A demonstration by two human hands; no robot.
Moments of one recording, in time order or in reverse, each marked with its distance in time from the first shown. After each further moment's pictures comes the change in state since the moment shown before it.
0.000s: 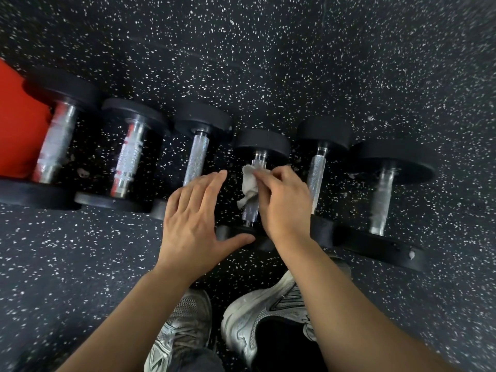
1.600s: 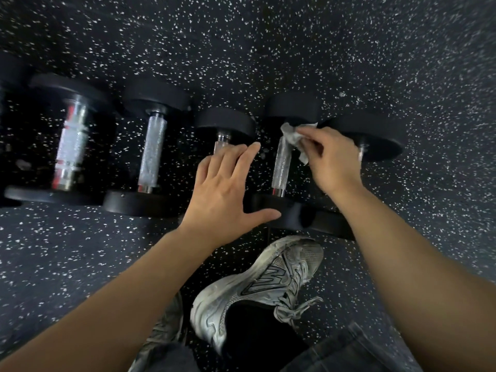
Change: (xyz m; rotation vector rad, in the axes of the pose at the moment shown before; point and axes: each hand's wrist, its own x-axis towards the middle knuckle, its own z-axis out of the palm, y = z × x) left_hand 0.046 0.078 0.034 -0.121 -0.170 0.160; right_hand 0.052 0.129 -0.074 -0.001 -0.092 0.048
